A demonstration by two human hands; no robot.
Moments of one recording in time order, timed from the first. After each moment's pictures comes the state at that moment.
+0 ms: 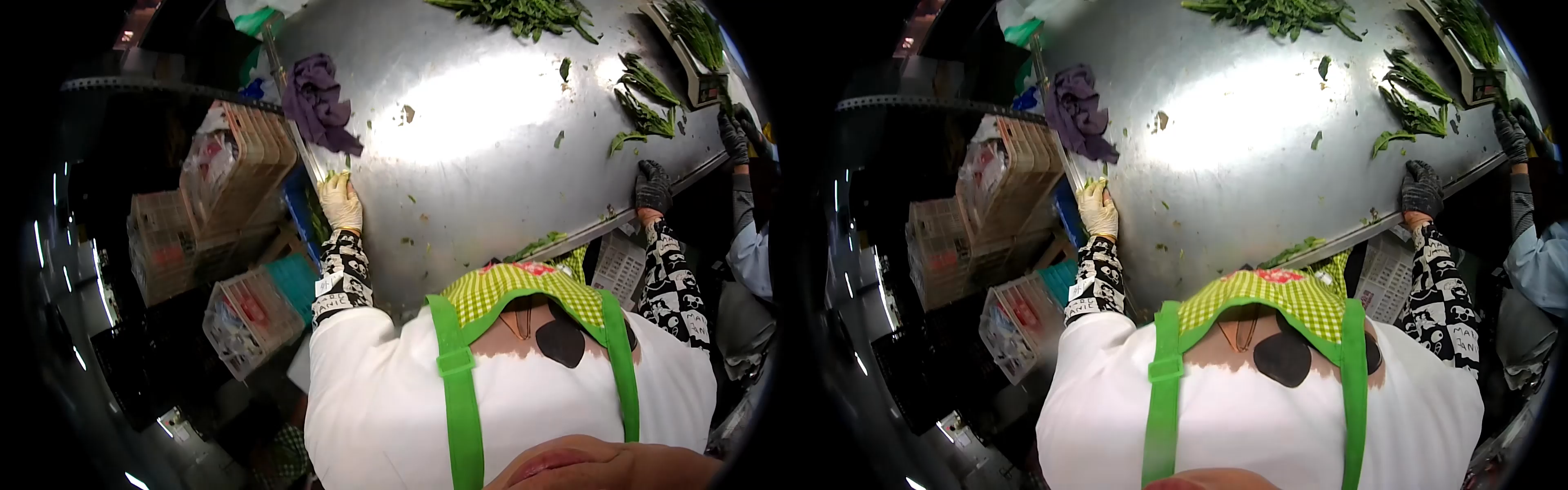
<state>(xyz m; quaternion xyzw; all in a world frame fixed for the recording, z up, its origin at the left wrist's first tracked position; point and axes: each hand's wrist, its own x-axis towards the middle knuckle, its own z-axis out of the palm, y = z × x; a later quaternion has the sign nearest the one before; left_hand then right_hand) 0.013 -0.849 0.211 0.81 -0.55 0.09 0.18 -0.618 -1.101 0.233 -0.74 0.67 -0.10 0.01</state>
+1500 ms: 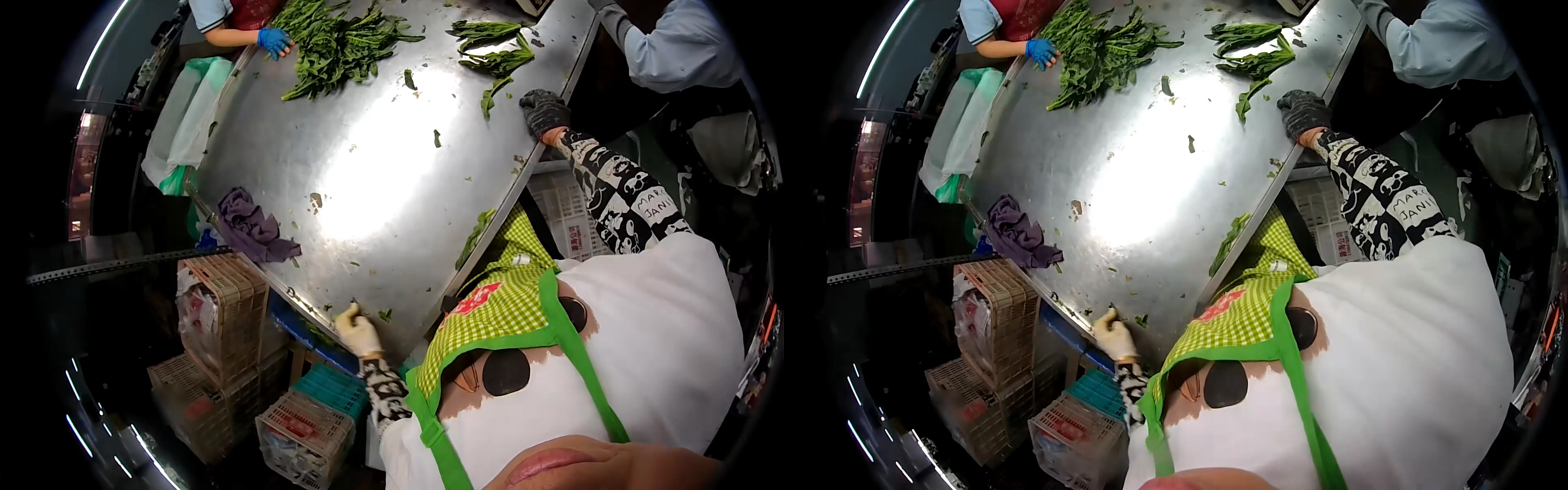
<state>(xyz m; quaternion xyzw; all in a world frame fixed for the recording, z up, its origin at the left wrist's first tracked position) -0.102 -0.765 0.223 0.83 -0.44 -0.13 0.33 -0.611 -1.122 0.223 -0.70 0.71 -0.12 0.05</state>
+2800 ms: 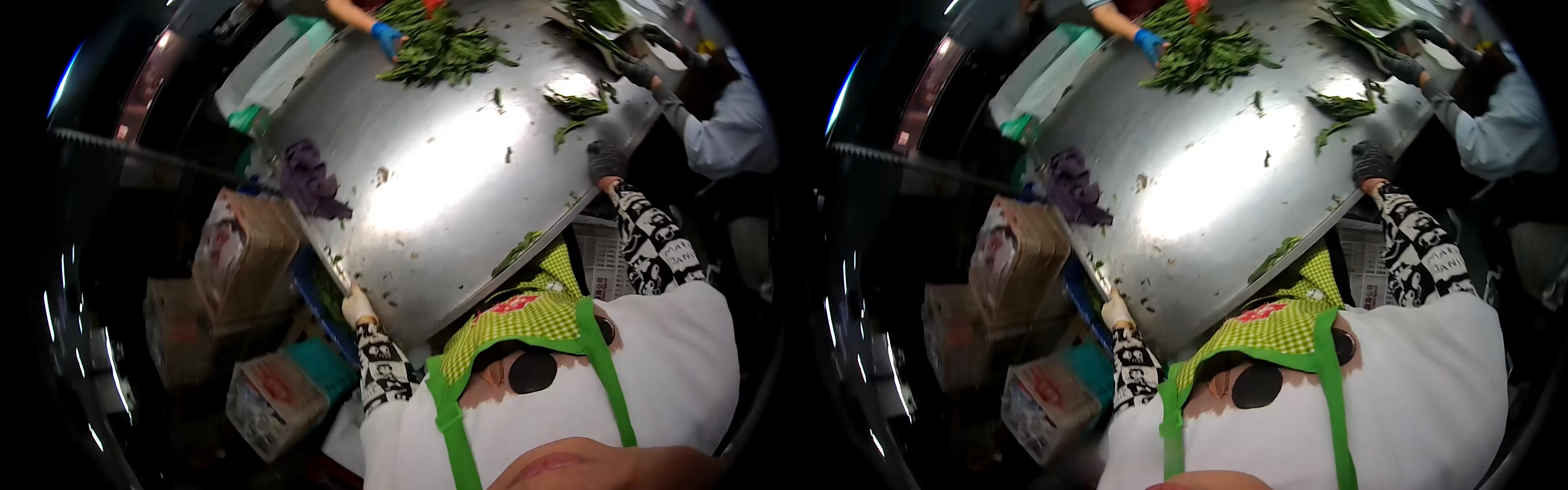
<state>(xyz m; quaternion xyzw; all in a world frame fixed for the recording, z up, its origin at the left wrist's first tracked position) -0.041 -0.789 0.216 0.96 -0.07 -0.17 0.20 -0.599 -1.118 0.239 -0.67 0.74 -0.09 0.04</state>
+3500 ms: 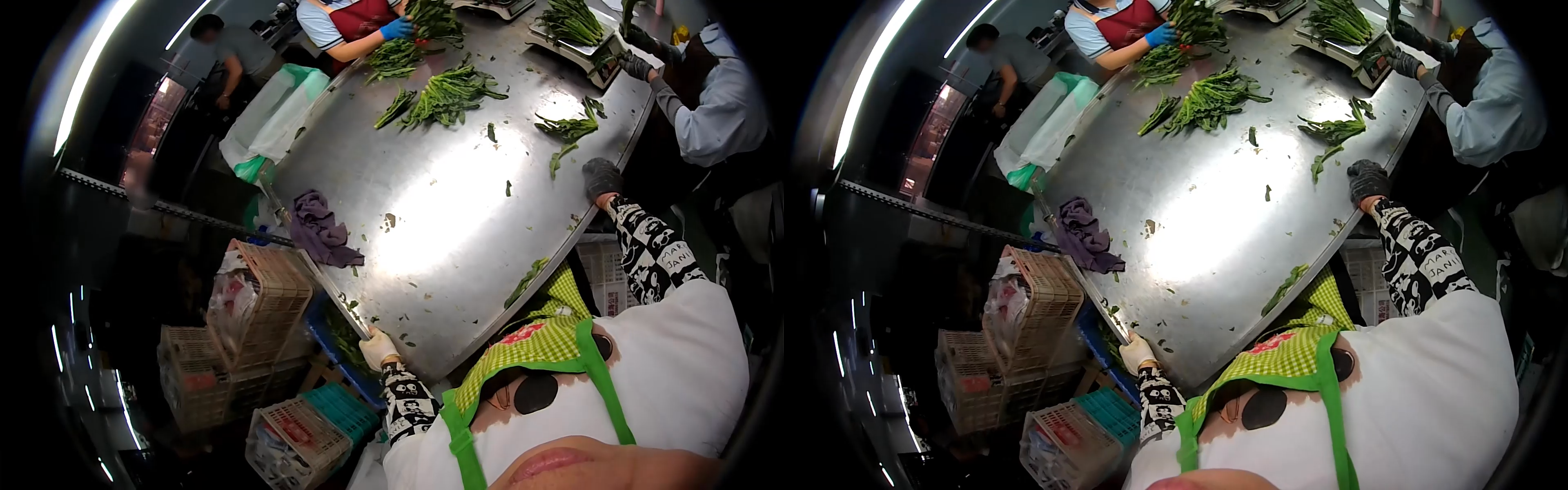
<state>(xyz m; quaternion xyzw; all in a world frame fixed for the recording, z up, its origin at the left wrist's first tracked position) -0.076 -0.798 0.230 0.98 -0.06 -0.04 0.16 -0.625 -1.135 0.205 -0.68 0.73 -0.12 0.02</state>
